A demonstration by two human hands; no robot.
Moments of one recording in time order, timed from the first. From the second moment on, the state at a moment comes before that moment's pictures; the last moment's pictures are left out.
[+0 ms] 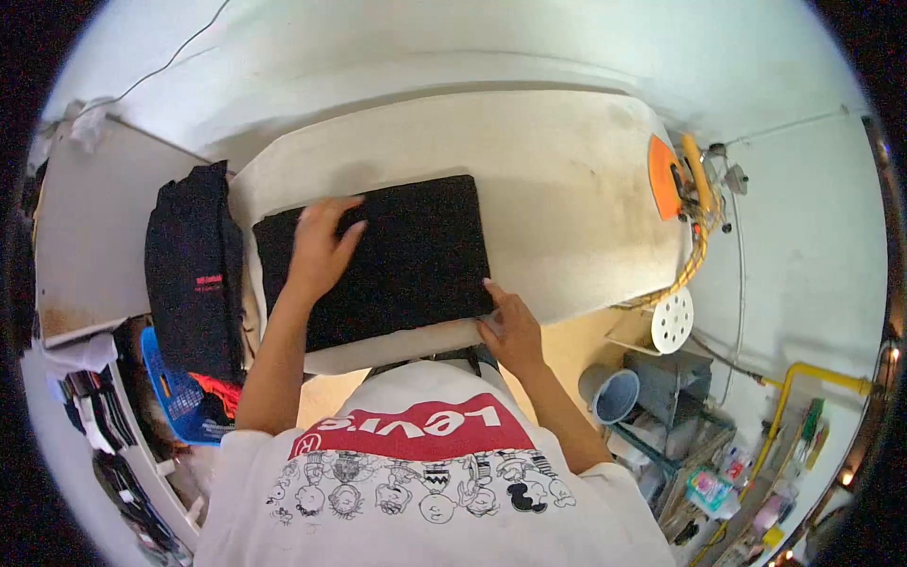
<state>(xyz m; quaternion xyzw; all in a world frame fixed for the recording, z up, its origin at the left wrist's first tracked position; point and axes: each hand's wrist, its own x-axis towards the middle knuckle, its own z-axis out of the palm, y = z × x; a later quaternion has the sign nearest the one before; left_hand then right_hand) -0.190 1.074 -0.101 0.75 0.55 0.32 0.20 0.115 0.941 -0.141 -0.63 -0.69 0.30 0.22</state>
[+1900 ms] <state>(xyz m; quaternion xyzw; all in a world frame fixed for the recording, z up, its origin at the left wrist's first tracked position) -0.179 1.137 -0.163 0.50 0.61 0.27 0.55 0.176 1.166 -0.048 -0.65 -0.65 0.39 0.08</state>
